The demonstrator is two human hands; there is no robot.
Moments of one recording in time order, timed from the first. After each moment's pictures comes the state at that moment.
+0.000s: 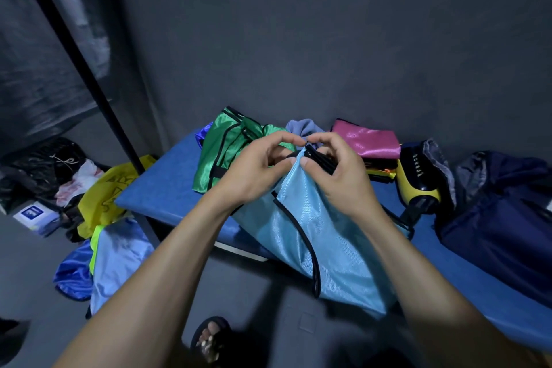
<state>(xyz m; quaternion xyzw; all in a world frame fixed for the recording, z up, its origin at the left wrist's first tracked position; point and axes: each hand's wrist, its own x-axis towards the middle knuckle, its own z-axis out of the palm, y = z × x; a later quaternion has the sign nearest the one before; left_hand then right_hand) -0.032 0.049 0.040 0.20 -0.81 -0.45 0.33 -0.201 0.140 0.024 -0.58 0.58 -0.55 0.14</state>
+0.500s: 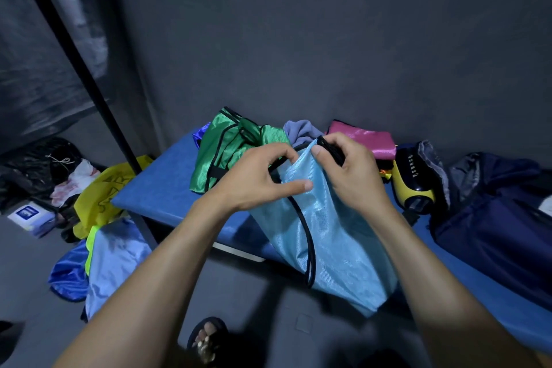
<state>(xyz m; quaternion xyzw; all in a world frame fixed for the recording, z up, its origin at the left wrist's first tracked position) -0.028 0.060 0.041 0.22 -0.88 -0.29 0.31 -0.214 0.148 0.038 -0.58 0.62 -0.52 0.07</state>
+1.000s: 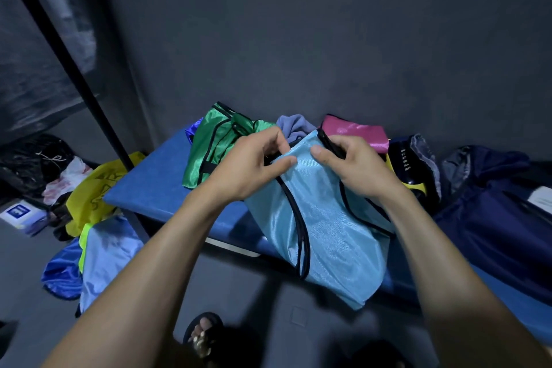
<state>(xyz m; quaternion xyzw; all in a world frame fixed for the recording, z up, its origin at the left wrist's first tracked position) -0.034 0.057 0.043 0.21 -0.86 -0.32 0.33 -0.243 0.156 0.047 -0.61 0.60 -0.45 0.24</state>
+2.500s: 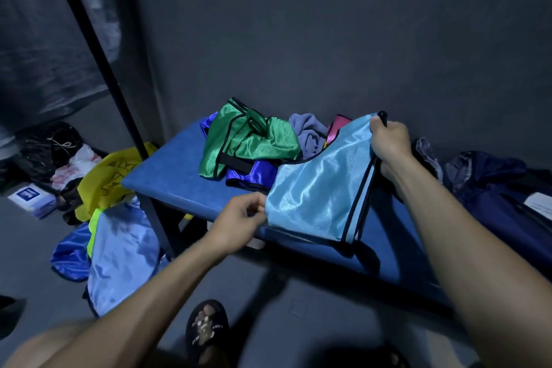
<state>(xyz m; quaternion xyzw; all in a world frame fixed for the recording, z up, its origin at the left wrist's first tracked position) 0.024 0.108 -0.044 0.35 -0.71 -0.53 0.30 -0.272 0.119 0.055 -0.28 0.74 -0.59 0.16</state>
